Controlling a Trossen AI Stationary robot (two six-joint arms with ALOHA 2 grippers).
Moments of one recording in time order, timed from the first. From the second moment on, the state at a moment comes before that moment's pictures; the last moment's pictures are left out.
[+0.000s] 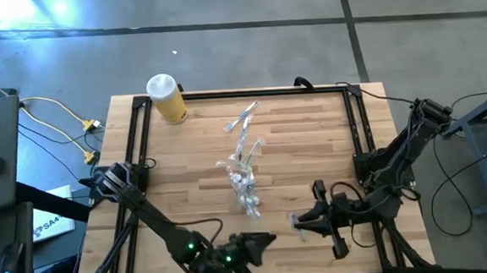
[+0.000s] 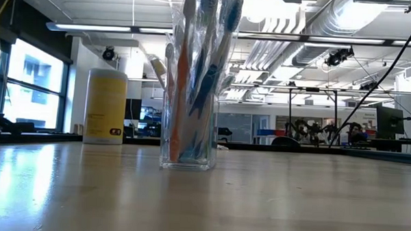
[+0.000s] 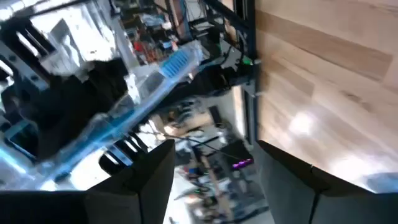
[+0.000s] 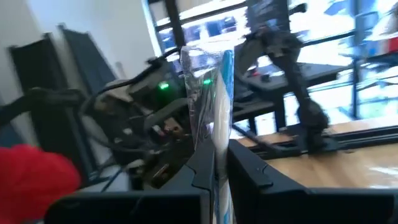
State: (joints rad) left arm -0.73 1.98 1.70 -0.07 -1.08 1.47; right arm 0.84 1.31 0.96 0.44 0.69 0.22
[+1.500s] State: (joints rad) left arm -0.59 2.05 1.76 0.15 -0.74 2.08; right arm 0.80 1.35 0.96 0.39 0.62 0.37
